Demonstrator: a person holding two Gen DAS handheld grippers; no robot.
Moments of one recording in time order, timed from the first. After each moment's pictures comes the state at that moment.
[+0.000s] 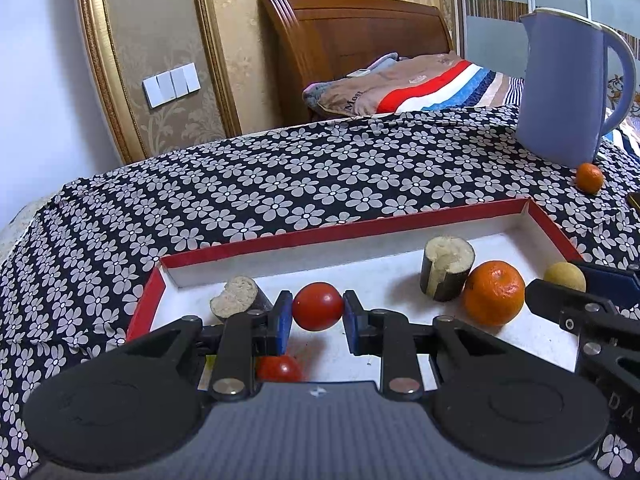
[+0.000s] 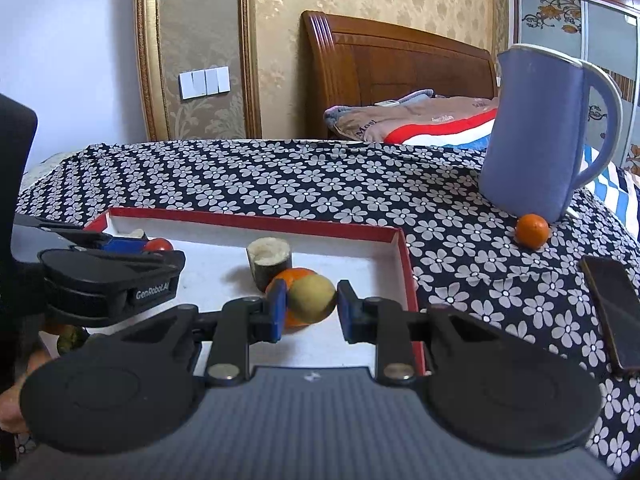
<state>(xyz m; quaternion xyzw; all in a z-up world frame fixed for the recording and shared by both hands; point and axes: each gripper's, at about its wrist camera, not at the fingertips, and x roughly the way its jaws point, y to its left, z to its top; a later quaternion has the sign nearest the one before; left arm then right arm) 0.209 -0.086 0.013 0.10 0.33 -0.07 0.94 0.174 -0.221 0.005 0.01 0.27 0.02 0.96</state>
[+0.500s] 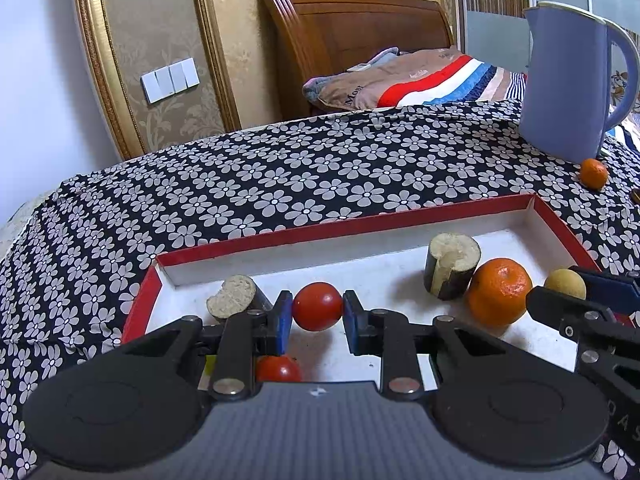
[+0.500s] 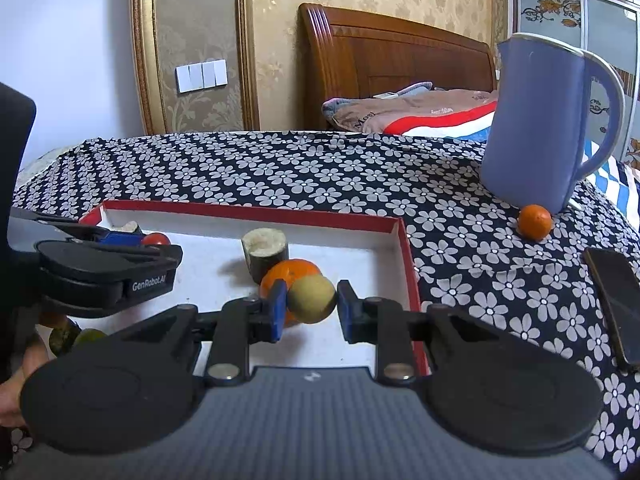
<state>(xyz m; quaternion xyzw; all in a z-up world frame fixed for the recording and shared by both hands) 0.215 -0.086 0.009 0.10 0.33 -0.07 0.94 0.181 -0.222 -0.002 0.01 0.28 0.02 0.96</state>
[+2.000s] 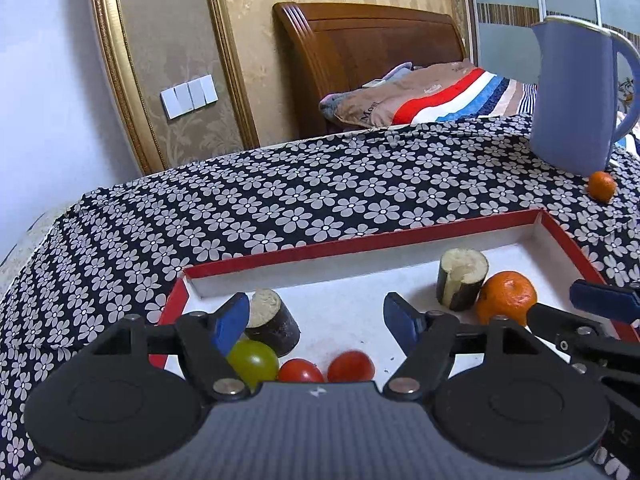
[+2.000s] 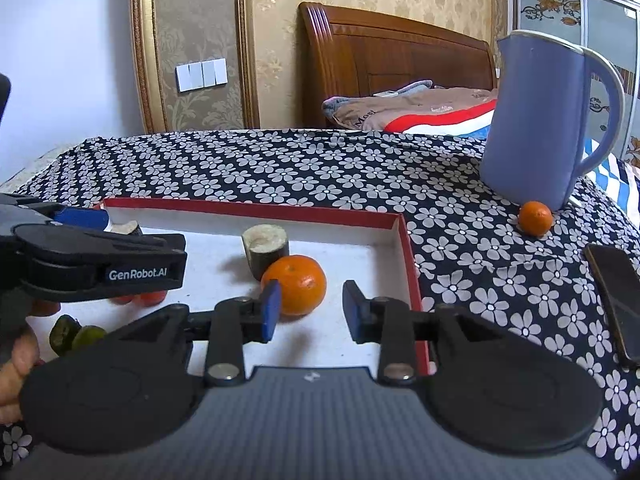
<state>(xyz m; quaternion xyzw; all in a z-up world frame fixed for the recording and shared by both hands) 0.202 -0.083 0.021 0.10 0.31 -0.04 0.94 0.179 -0.222 -0.004 0.01 0.28 0.02 0.96</state>
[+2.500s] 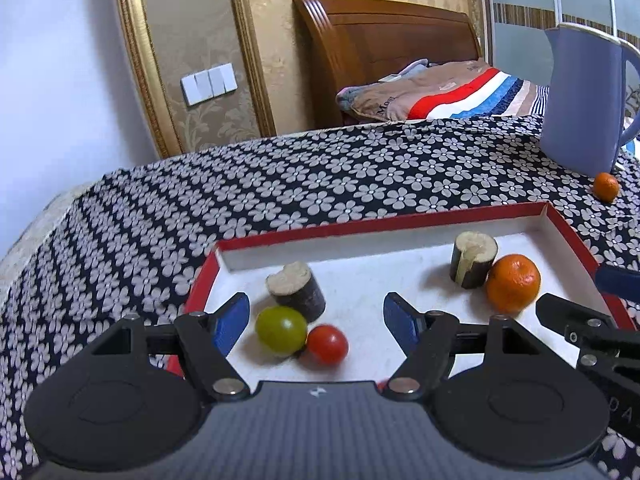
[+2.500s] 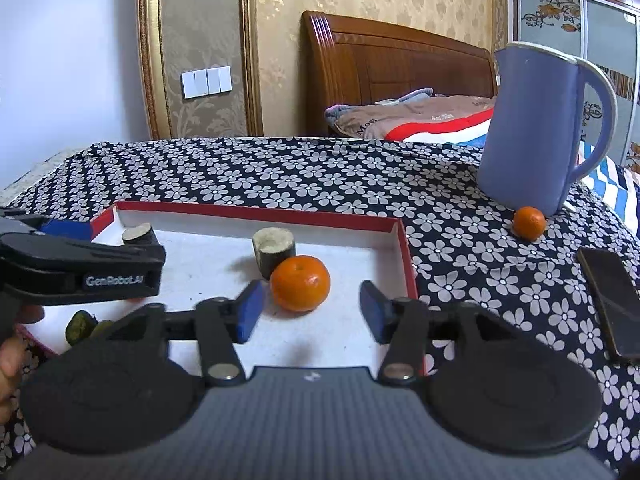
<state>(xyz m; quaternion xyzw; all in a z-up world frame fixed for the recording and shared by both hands) 0.180 -0.064 0.026 0.09 0.32 -0.02 0.94 0.161 -0.220 0.004 0.01 0.27 0.02 0.96</state>
